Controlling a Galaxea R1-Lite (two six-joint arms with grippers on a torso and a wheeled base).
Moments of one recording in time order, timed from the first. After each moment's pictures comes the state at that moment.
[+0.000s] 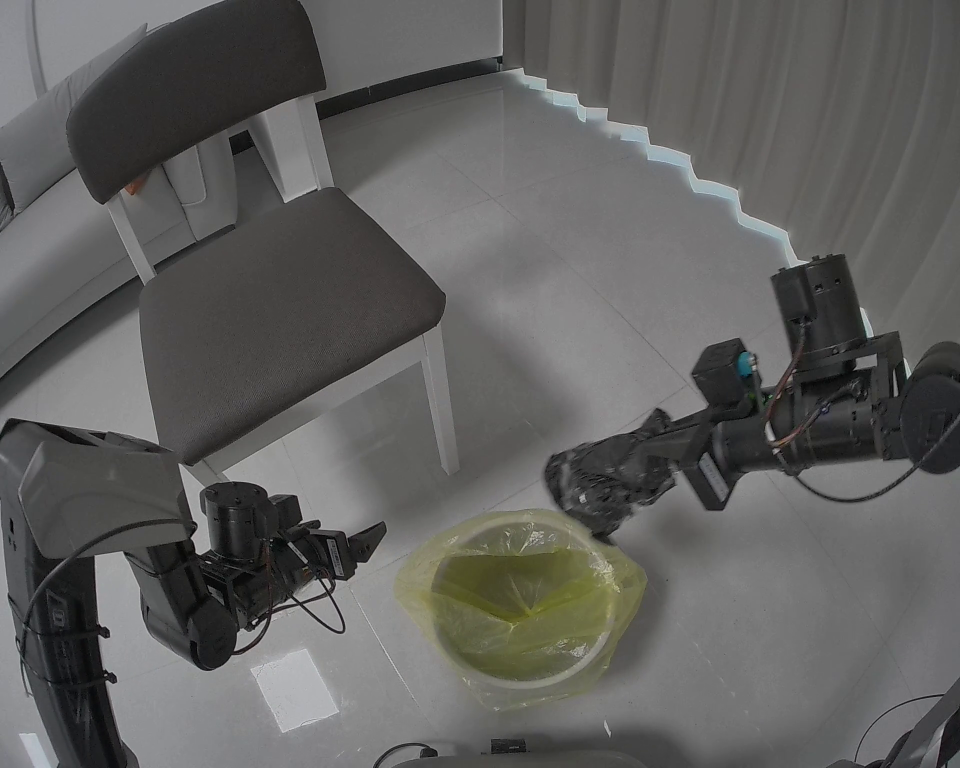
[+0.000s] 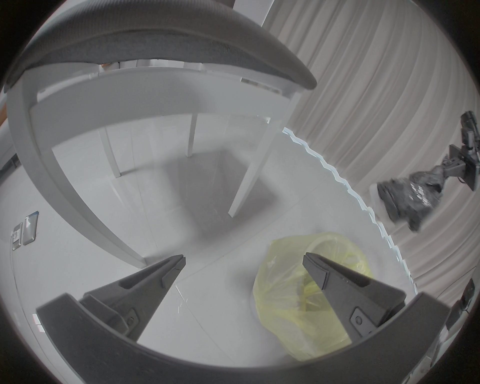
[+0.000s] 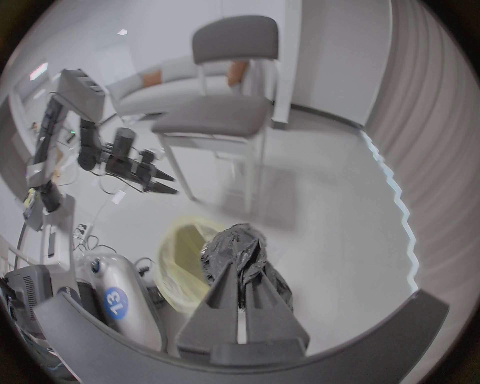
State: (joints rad) left arm -0.28 2.25 -0.49 -1.35 -0.11 -0.24; right arm 0.50 1.69 -1.12 0.04 0.09 -0.44
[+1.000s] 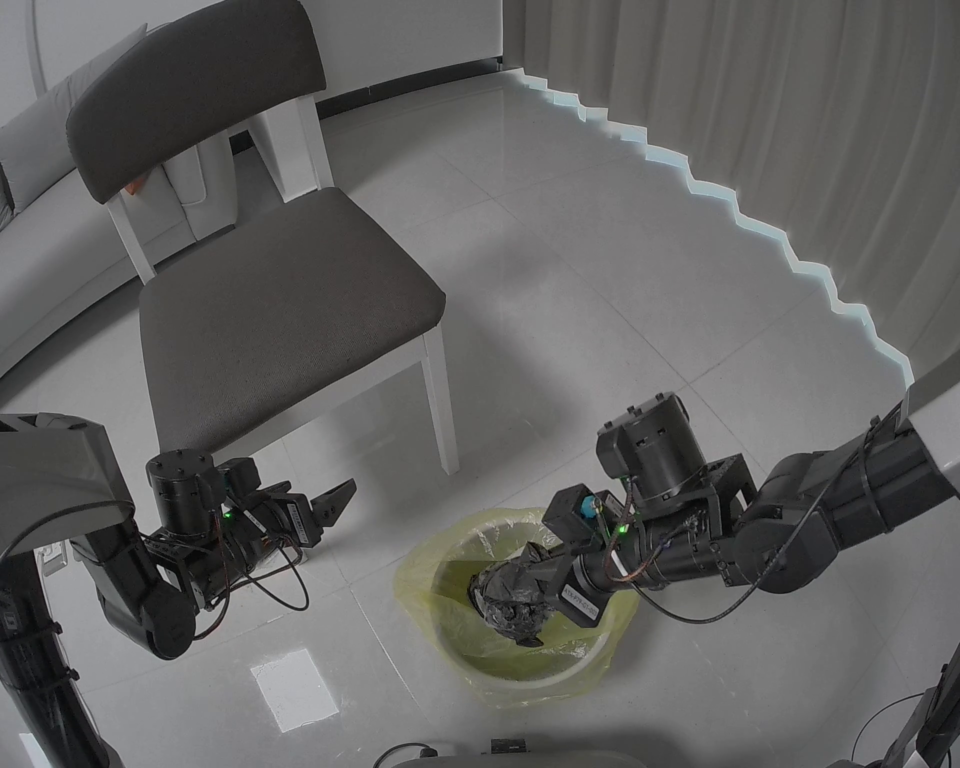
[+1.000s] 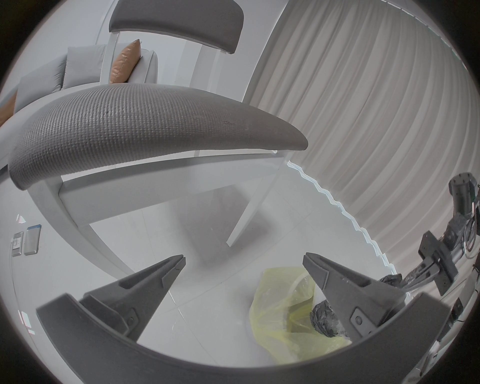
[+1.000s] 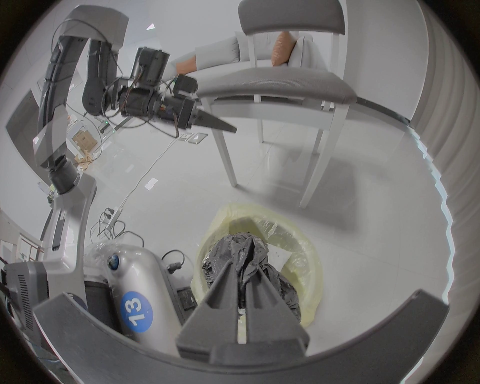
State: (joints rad) left arm -0.22 2.07 -0.44 -1.36 -0.16 -0.25; right arm 0.72 1.99 -1.05 -0.17 0.09 -0.37
